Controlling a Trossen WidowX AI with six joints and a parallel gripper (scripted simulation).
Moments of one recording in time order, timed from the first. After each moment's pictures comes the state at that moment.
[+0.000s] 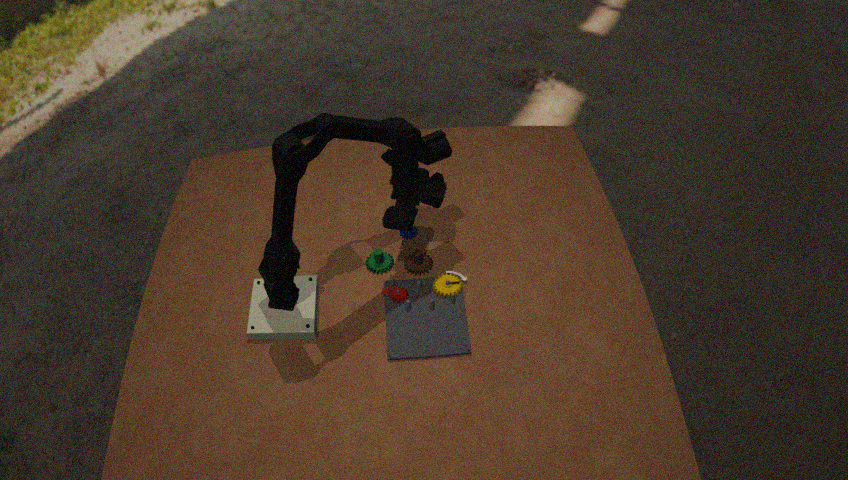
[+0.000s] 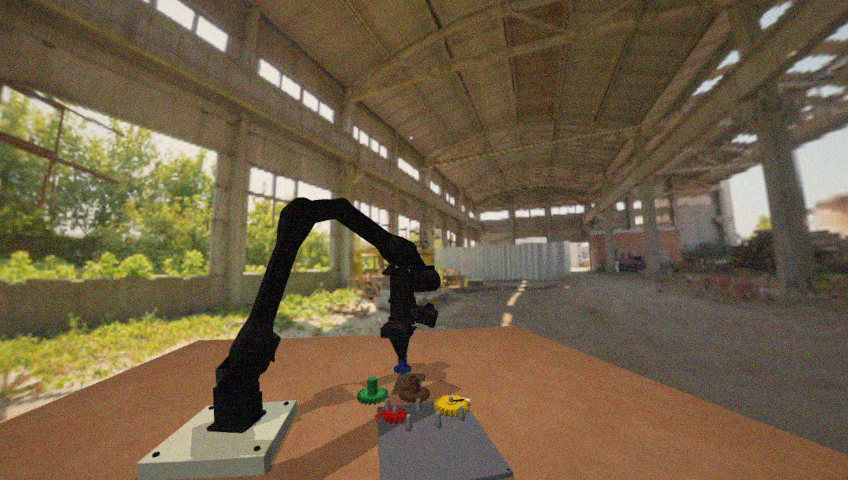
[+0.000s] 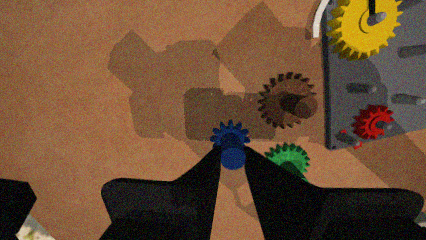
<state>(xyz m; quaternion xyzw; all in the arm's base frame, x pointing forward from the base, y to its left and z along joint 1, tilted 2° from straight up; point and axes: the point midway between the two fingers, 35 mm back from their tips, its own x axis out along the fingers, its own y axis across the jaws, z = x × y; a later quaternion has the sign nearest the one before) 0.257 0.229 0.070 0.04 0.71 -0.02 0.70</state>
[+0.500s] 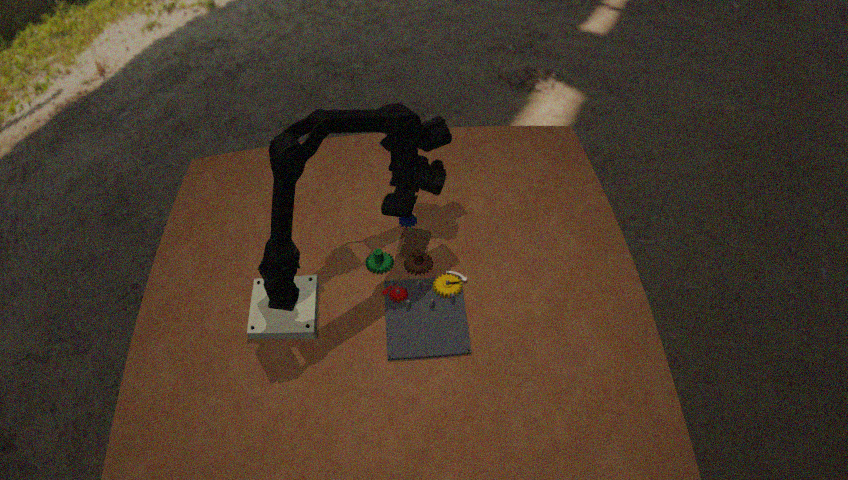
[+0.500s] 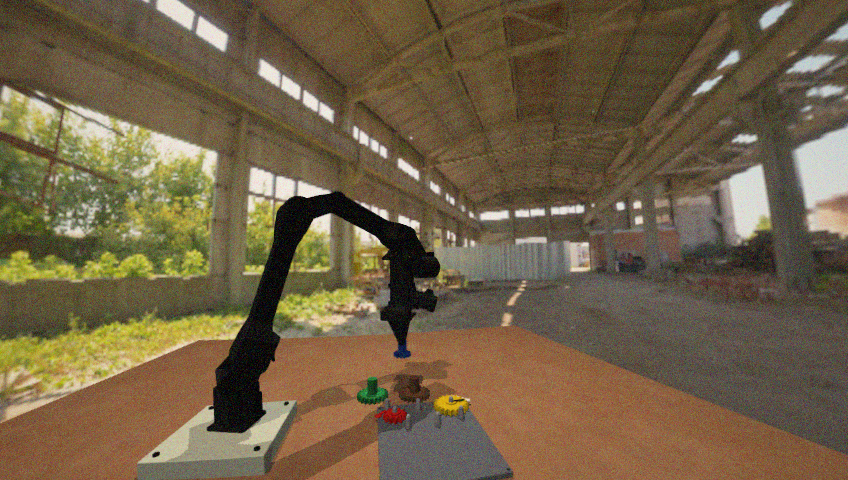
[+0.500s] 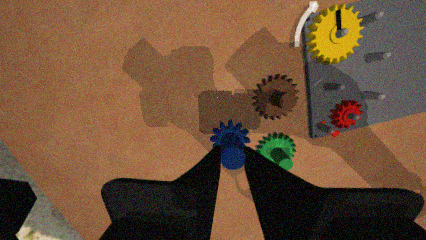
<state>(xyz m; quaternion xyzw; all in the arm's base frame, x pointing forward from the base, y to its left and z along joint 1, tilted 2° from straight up) 0.257 0.230 0.106 0.04 0.71 -0.02 0.70</state>
